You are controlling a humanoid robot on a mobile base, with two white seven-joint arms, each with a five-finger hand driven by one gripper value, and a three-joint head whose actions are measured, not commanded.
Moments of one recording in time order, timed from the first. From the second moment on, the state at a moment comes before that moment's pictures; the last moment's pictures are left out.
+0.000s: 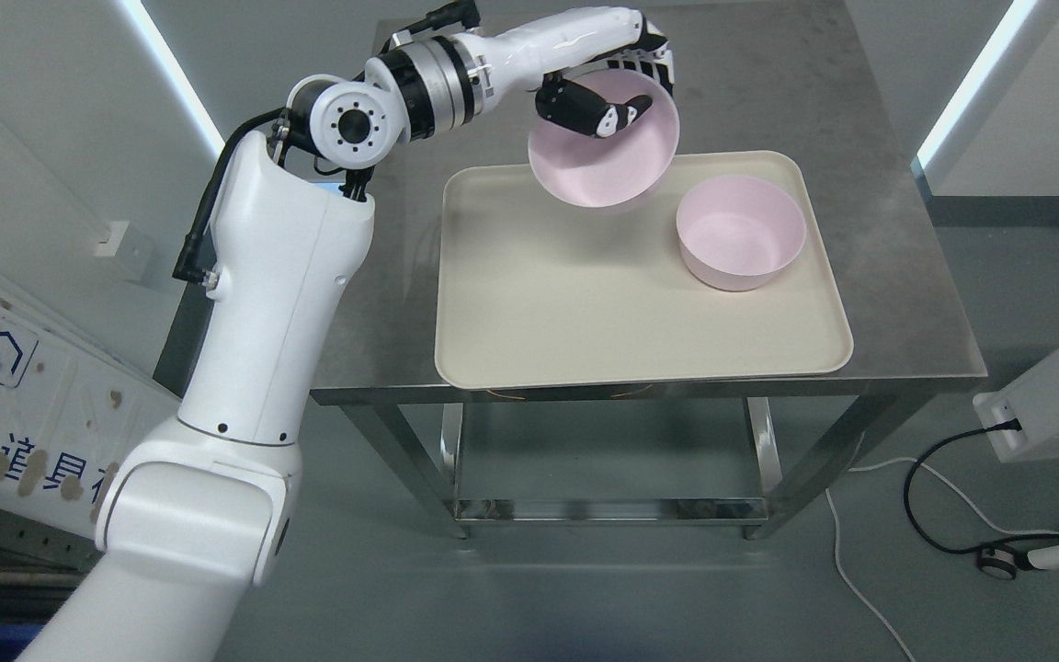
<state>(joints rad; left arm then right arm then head) -1.09 0.03 -0.38 -1.21 -0.45 -0.23 -0.81 0.05 0.00 -0.09 -0.20 -0.09 0.01 0.06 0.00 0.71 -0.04</state>
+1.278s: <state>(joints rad) -1.24 0.00 -0.83 -0.98 -0.28 -0.14 -0.49 0.05 0.00 -0.09 -0.20 -0.09 0.01 0.06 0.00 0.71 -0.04</state>
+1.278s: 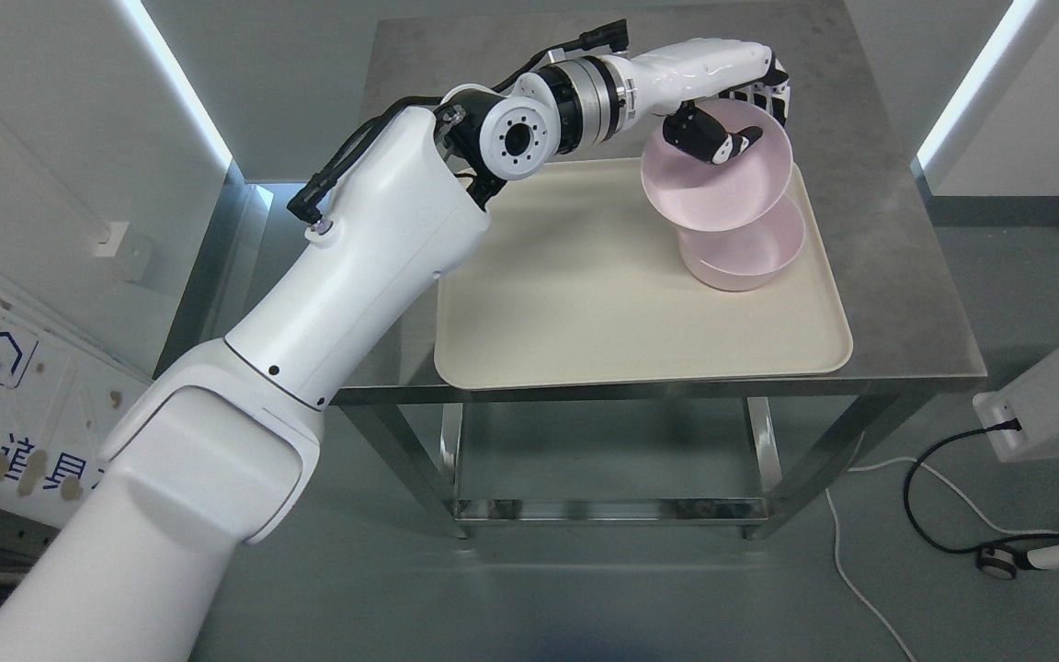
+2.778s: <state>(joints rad) -1.10 0.00 -0.67 -1.08 -0.16 -0.26 -0.77 0.05 0.00 -0.09 -0.20 -0.09 0.01 0.06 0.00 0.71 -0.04</state>
